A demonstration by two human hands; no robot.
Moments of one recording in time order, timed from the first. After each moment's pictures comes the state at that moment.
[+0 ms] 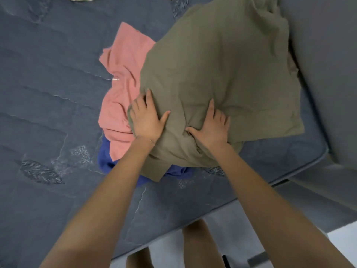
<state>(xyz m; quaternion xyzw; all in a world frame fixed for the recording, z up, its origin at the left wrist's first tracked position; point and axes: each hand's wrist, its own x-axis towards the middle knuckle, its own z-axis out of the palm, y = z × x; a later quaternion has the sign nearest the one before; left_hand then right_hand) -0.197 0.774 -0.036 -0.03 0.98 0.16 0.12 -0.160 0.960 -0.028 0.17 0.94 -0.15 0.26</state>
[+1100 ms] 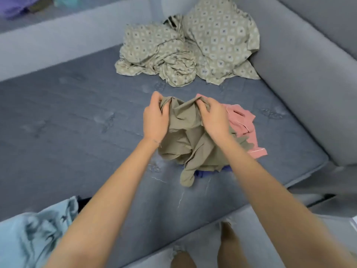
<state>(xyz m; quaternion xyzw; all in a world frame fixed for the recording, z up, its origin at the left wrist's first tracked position) -0.070 0.523 0.339 0.01 0.87 0.47 -0.15 -0.075 0.690 0.323 0.08 0.89 -0.45 -0.08</state>
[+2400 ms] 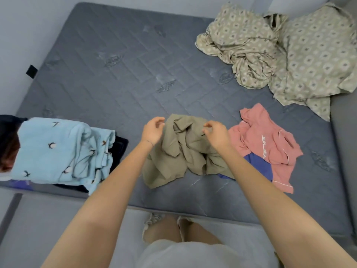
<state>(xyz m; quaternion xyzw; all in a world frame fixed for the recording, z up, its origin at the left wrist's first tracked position) 0.050 0.336 0.251 -0.32 0.81 0.50 0.02 -0.042 0.548 0.259 -0.10 0.93 -0.27 0.21</state>
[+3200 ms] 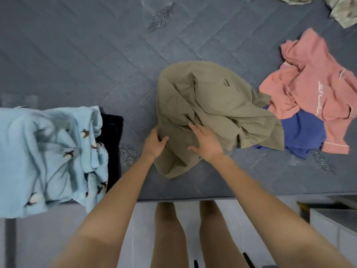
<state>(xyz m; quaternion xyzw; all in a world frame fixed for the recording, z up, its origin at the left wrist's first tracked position) 0.116 0.272 -0.008 -0.34 0.78 0.45 0.28 0.050 0.471 0.024 -0.20 0.90 -0.14 0.36</state>
